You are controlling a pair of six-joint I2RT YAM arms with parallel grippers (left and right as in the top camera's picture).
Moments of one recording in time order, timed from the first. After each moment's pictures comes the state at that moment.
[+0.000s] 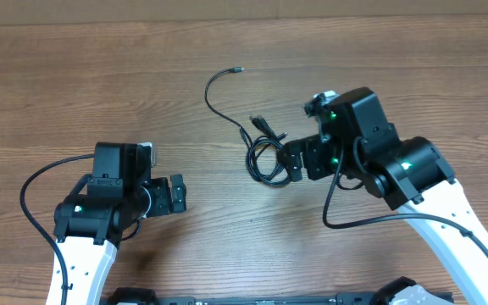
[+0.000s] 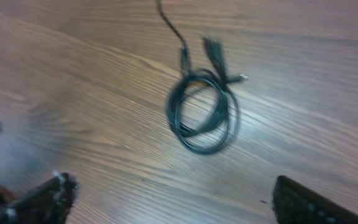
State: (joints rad) left arm -0.09 1.02 0.90 -1.03 0.14 -0.24; right arm 0.49 1.29 1.30 -0.97 -0.17 0.22
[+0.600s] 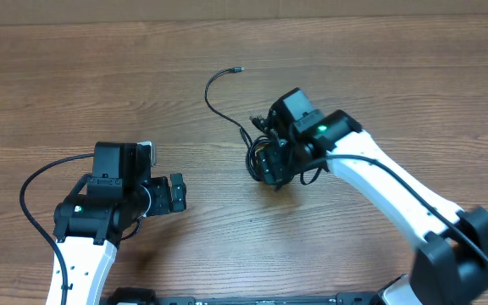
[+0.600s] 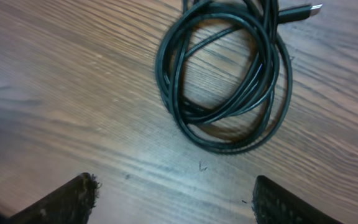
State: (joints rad) left arm -0.09 1.02 0.90 -1.02 0.14 -0.24; right arm 0.57 1.69 1.30 -0.93 -0.19 0.22
